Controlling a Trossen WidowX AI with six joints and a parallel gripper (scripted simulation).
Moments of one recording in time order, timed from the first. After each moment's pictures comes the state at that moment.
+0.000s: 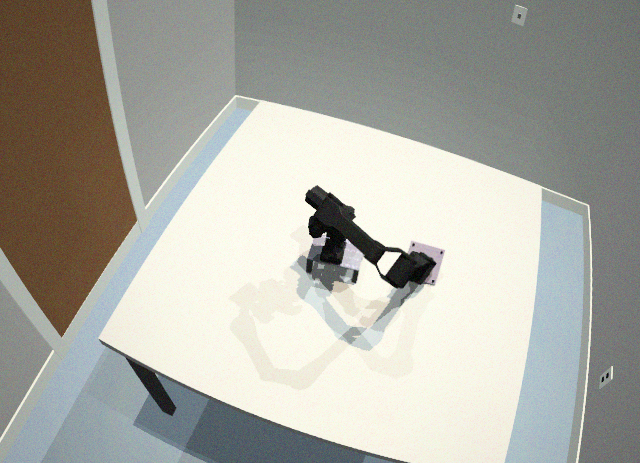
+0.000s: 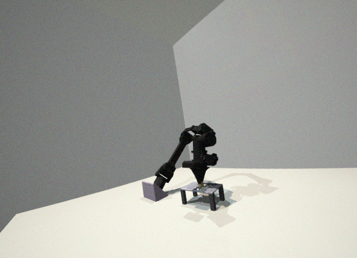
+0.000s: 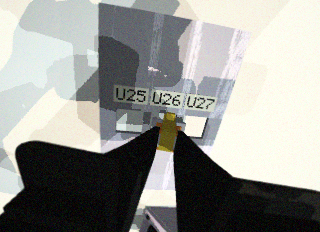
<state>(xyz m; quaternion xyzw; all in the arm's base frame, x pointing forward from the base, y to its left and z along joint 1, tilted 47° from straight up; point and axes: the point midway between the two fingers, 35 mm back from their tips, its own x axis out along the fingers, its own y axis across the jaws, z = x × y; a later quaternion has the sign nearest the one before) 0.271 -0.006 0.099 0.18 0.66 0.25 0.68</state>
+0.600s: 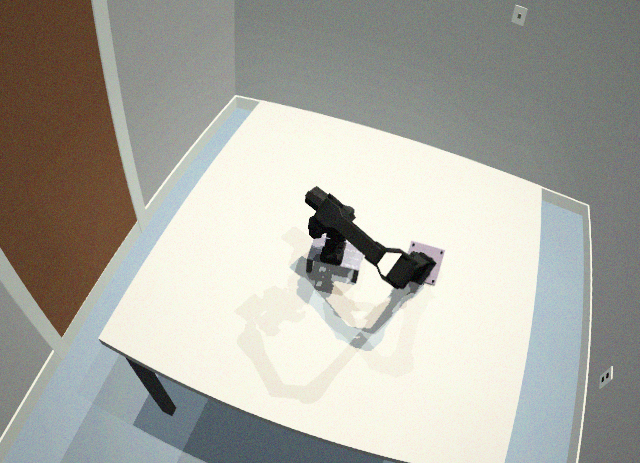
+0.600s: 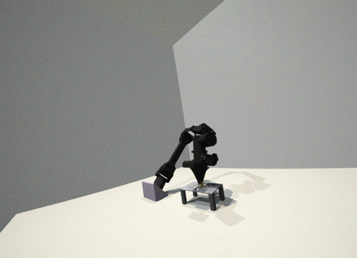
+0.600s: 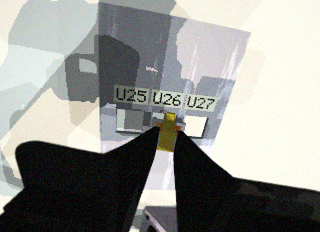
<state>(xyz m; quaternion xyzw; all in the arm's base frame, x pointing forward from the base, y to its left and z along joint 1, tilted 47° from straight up) 0.270 -0.005 0.100 0.18 0.67 0.25 0.68</state>
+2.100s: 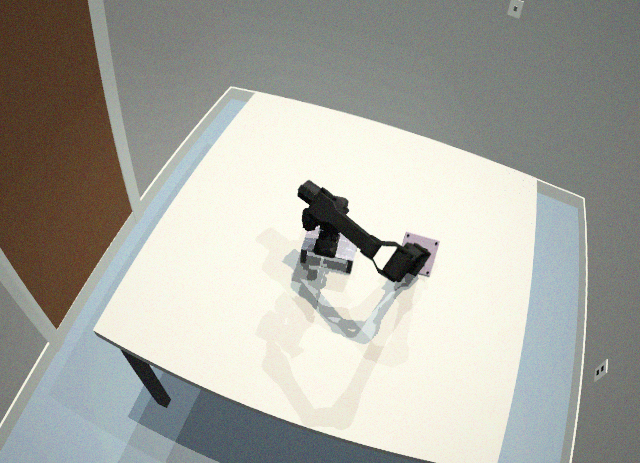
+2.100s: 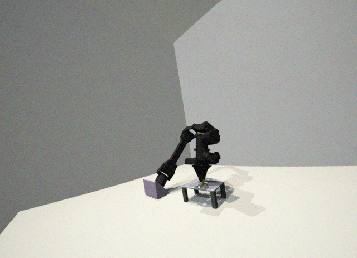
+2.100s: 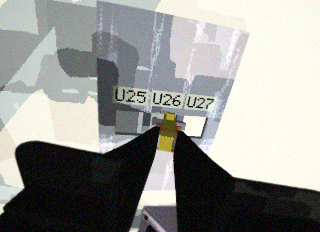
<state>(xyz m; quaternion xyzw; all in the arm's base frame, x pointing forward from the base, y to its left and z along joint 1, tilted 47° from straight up) 0.270 -0.003 0.100 0.17 0.67 0.24 0.68</state>
